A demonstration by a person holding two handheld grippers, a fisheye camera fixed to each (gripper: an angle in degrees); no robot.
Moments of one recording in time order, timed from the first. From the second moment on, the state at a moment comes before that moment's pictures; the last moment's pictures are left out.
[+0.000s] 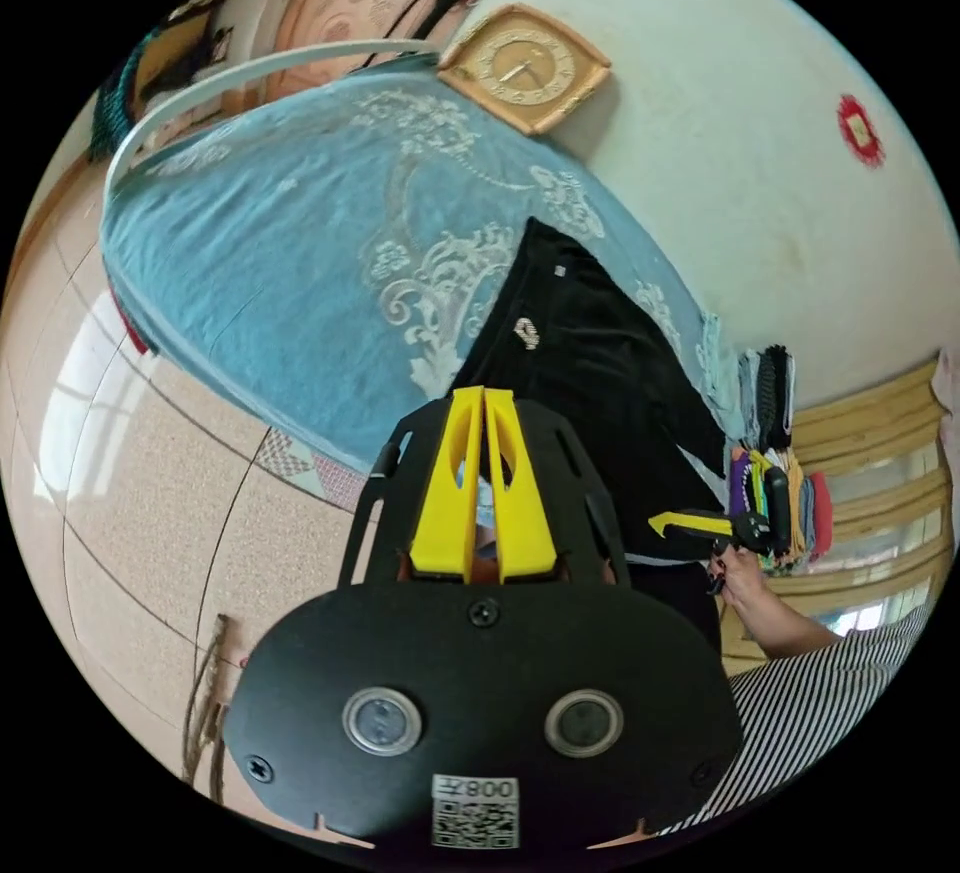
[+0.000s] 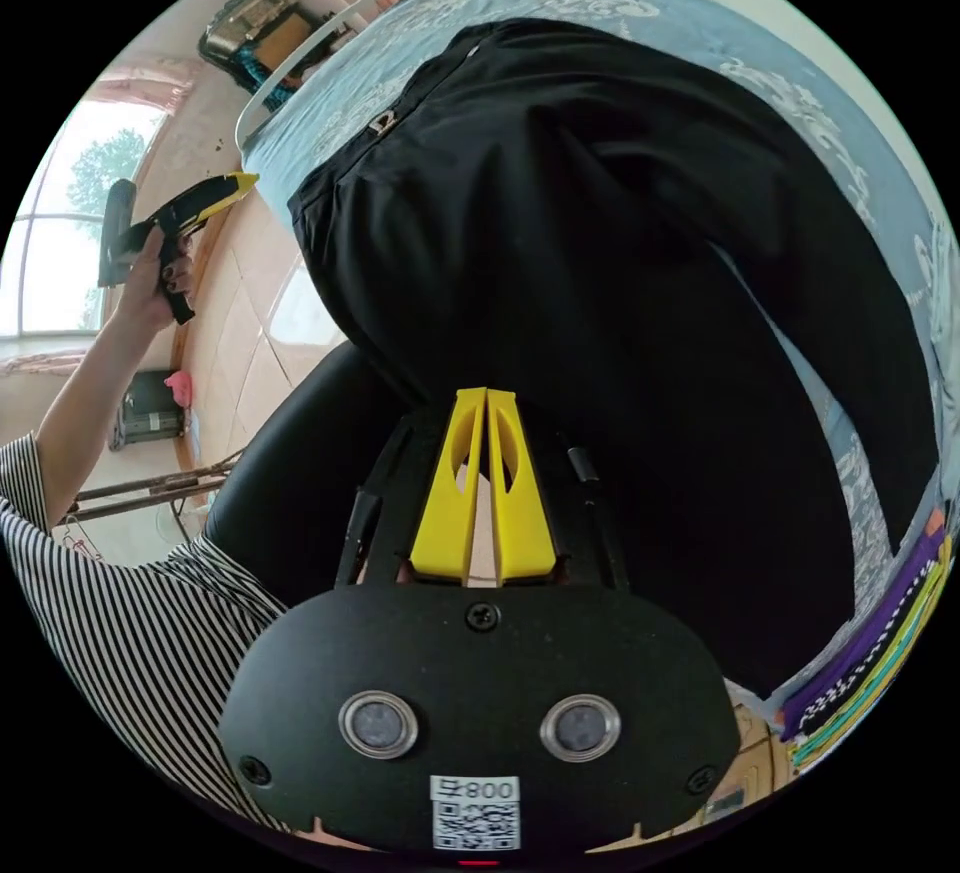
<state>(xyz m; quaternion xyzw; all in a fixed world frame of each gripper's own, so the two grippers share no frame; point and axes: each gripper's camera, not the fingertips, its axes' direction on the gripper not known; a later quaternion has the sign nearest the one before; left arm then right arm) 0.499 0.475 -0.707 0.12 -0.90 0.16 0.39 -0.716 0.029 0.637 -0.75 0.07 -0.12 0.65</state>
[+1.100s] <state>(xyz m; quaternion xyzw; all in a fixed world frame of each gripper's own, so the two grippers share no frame) 0.194 0.338 -0.585 -0.11 -0.97 0.03 0.21 -0.616 0.021 0.480 -0.67 0.25 -0.16 0.68</state>
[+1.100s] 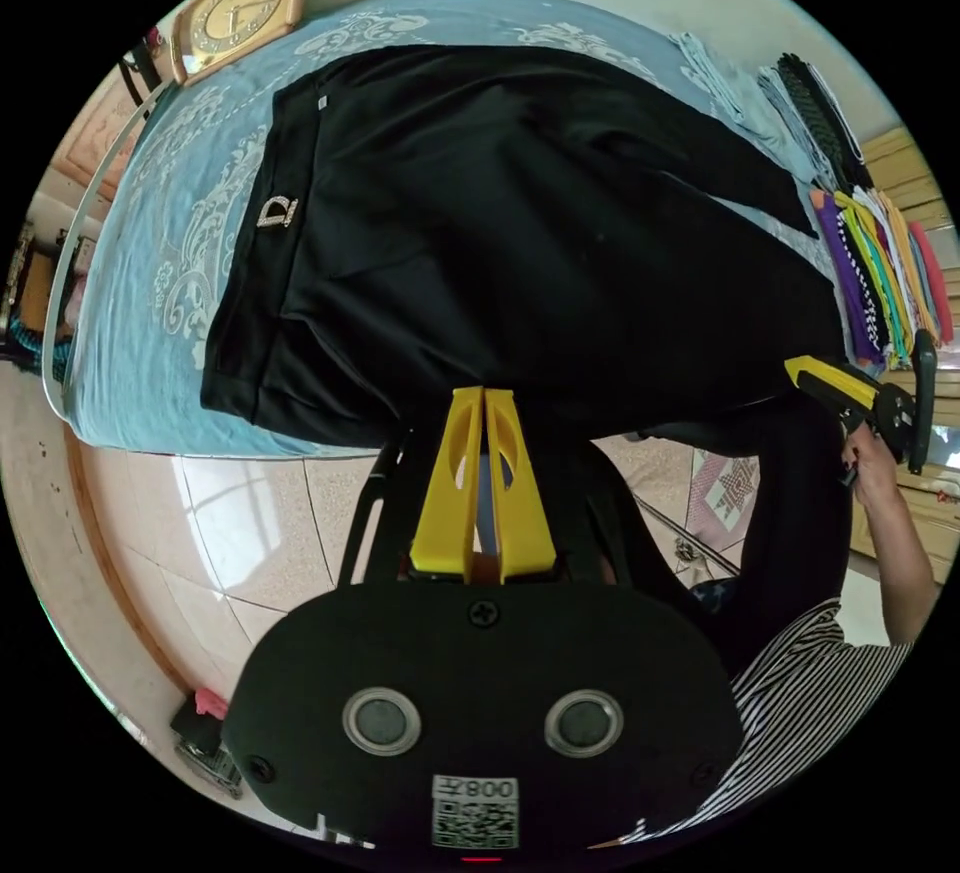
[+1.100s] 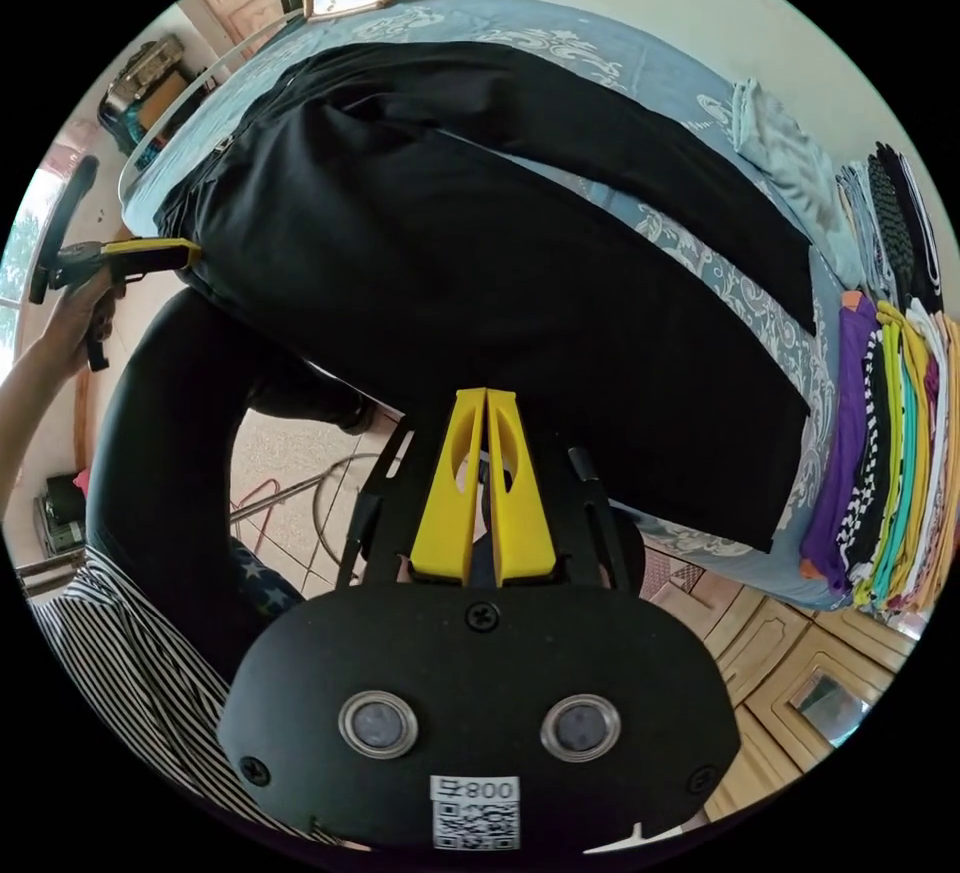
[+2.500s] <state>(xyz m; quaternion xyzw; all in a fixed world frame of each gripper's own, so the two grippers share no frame) 0.095 -0.130 -0.493 -0.24 -0.90 0.14 0.33 -0.349 -0.169 0.797 -0.65 0.24 -0.19 0.70</state>
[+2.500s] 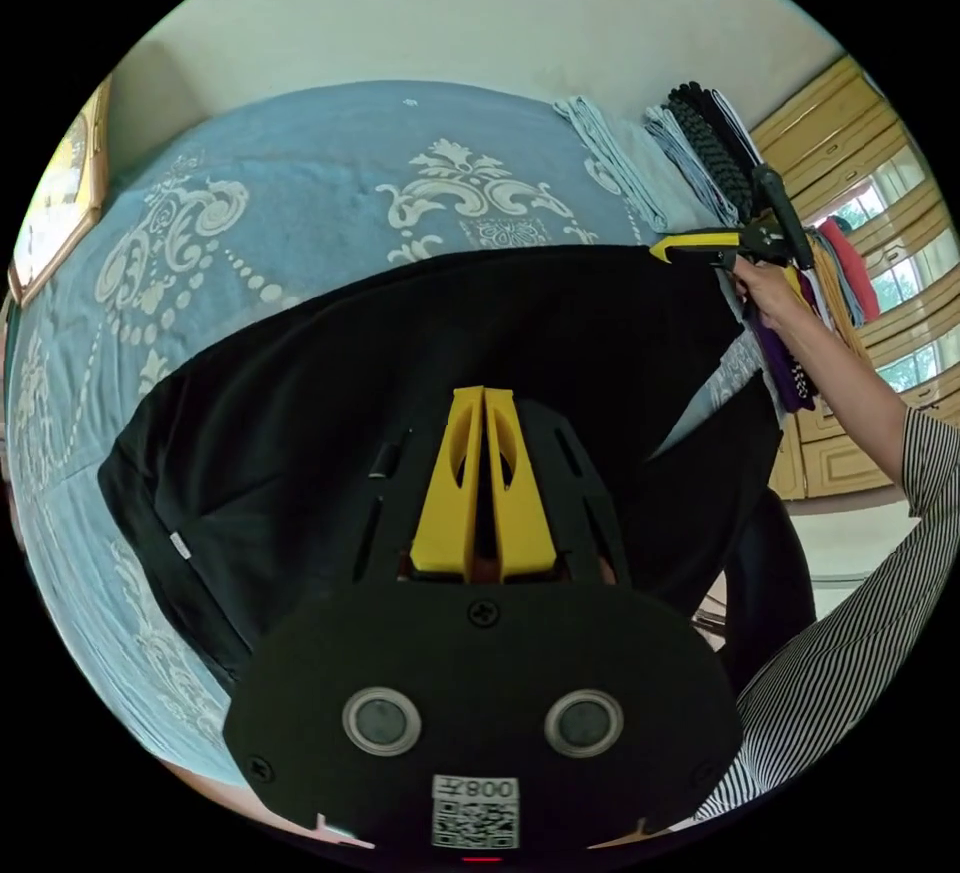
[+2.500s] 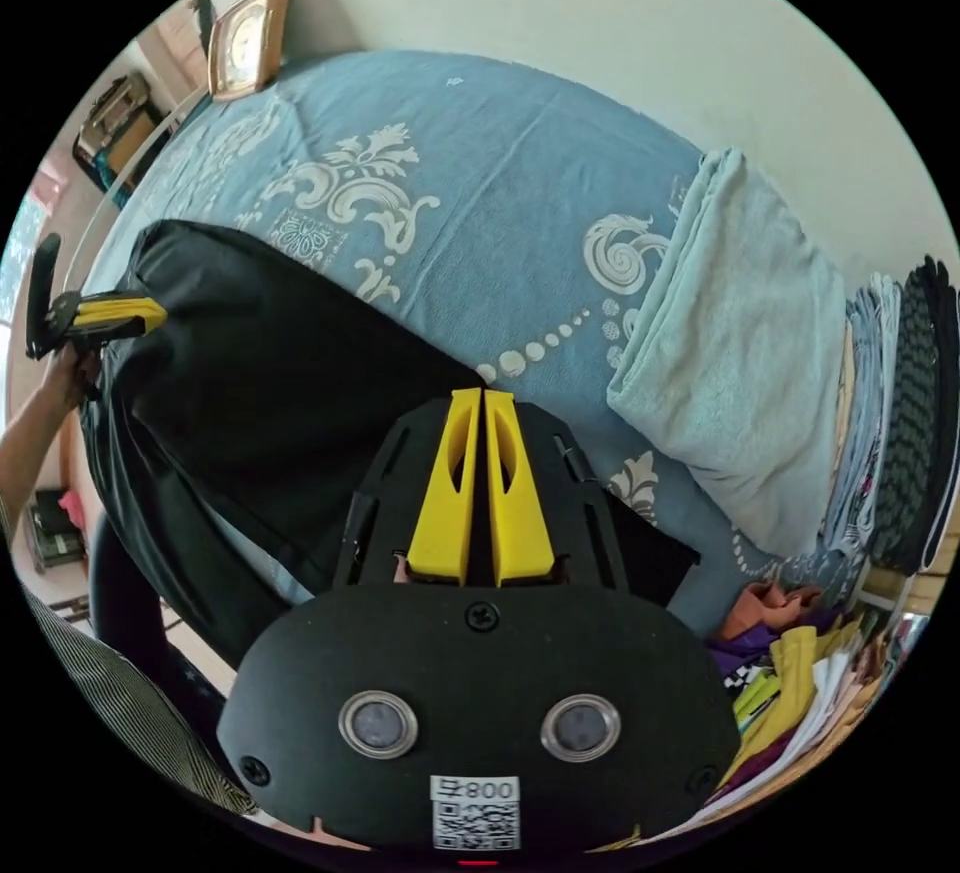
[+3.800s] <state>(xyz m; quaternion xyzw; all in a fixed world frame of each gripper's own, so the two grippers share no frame) 0.233 -0.338 -0.480 -0.31 -0.94 0.06 0.16 -0.530 -0.233 0.995 -0.69 0.05 -0.32 0.65</state>
